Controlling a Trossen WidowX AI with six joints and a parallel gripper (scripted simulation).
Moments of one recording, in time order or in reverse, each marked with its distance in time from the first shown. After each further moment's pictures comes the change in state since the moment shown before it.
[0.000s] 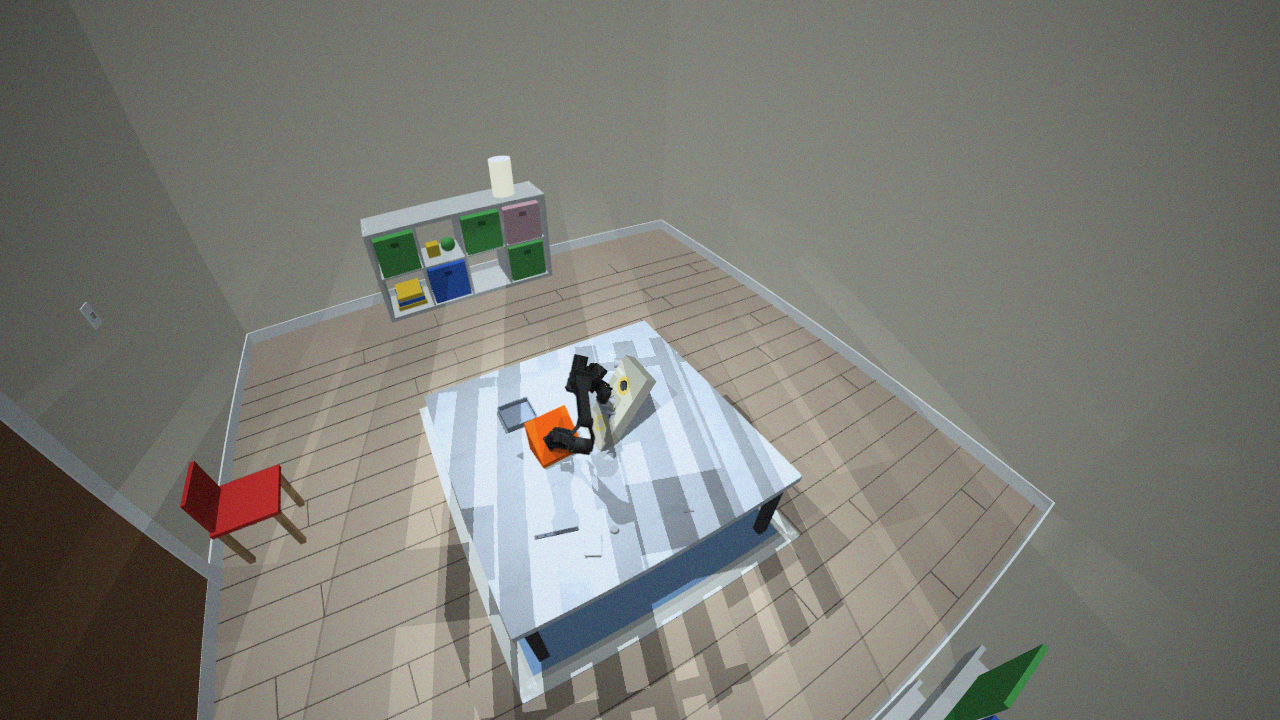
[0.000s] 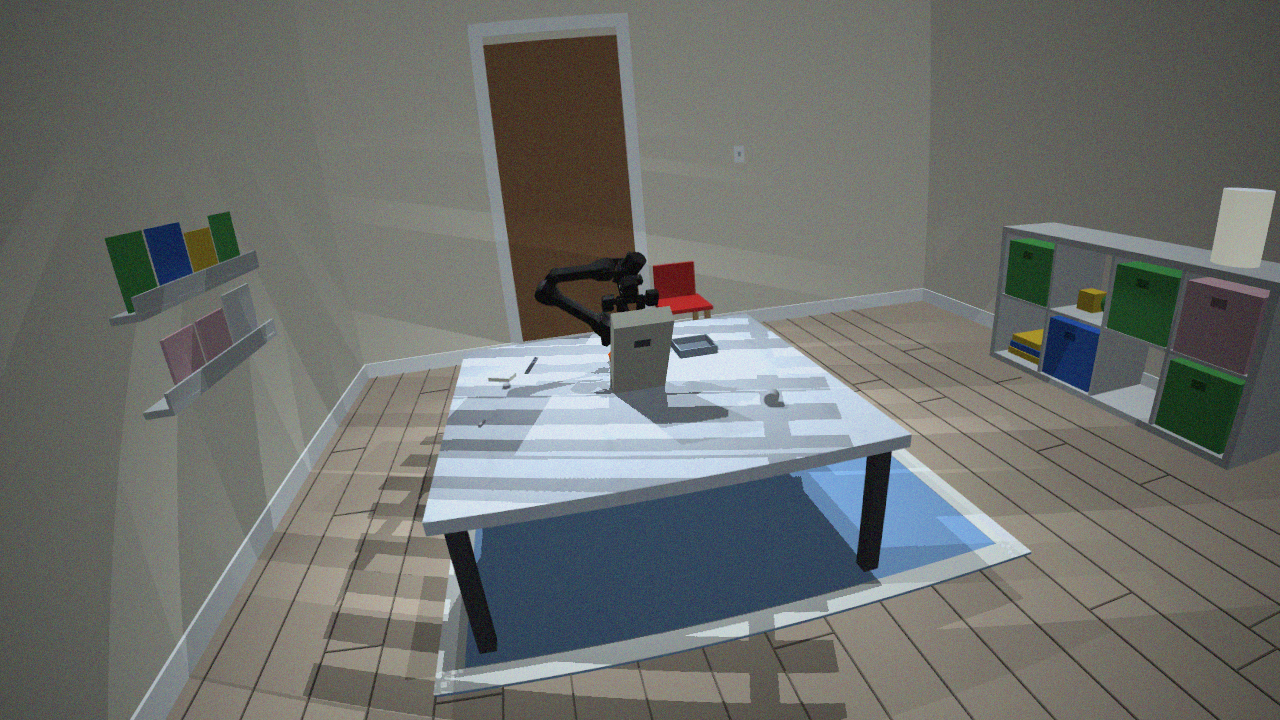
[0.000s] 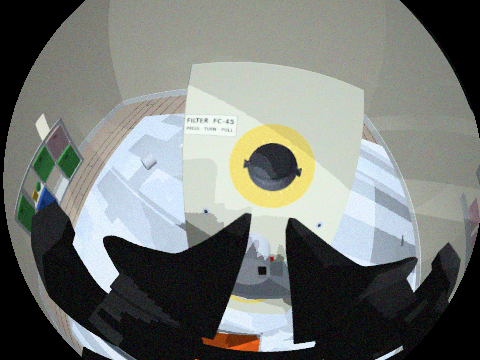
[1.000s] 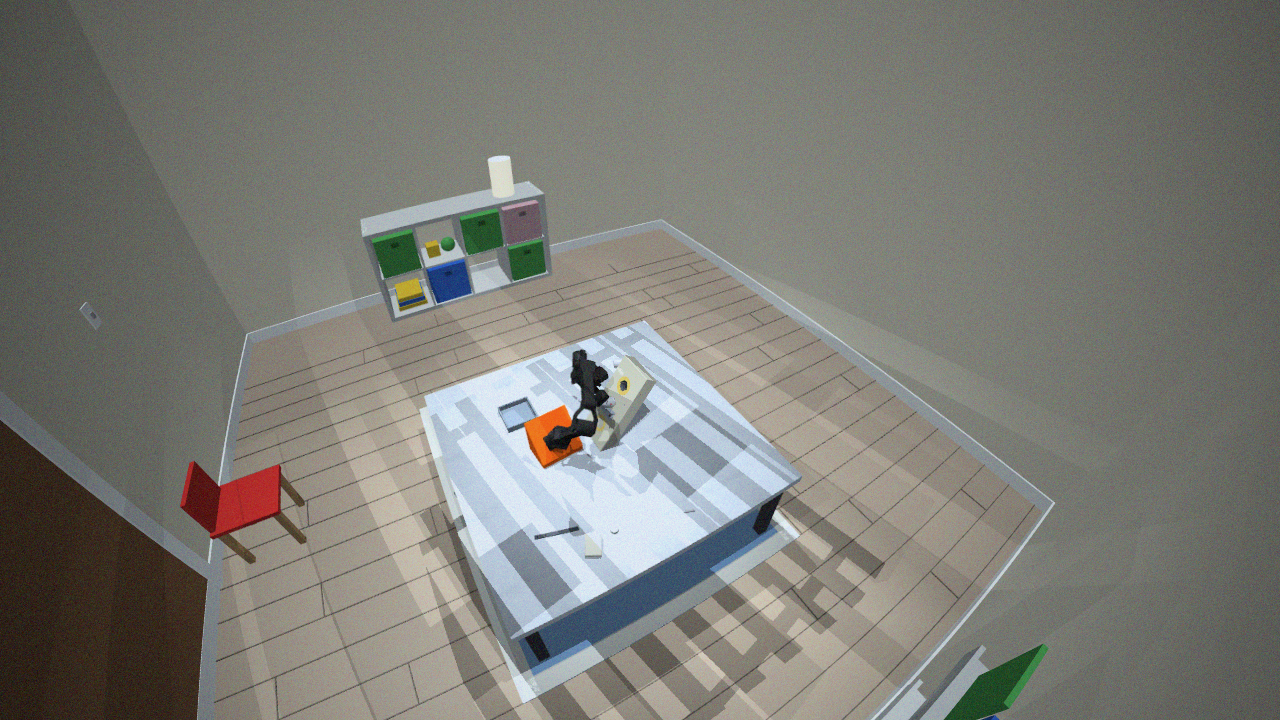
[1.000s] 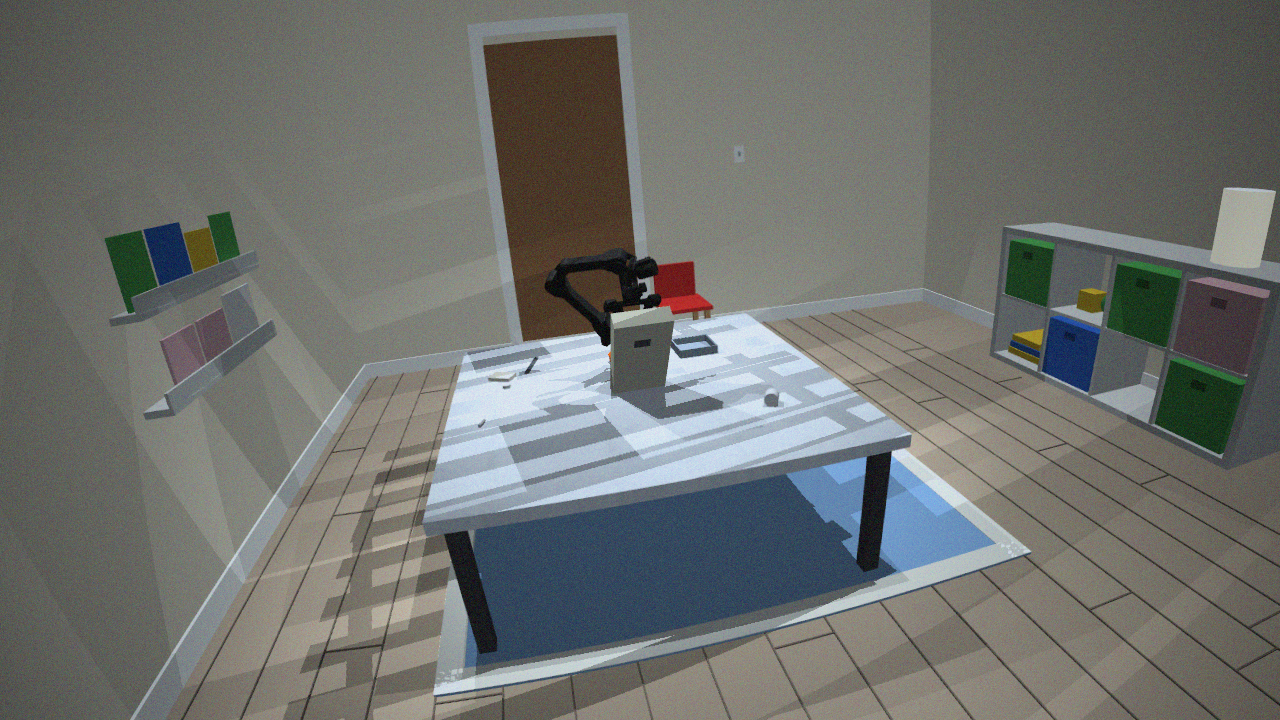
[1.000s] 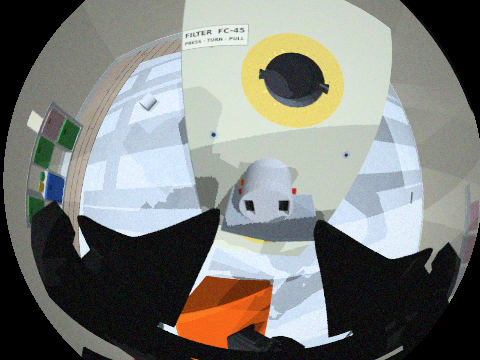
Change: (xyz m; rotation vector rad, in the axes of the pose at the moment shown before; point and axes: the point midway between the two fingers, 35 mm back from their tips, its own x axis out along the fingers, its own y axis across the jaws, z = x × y) arm -0.006 0.008 -0.040 -0.002 0.420 -0.003
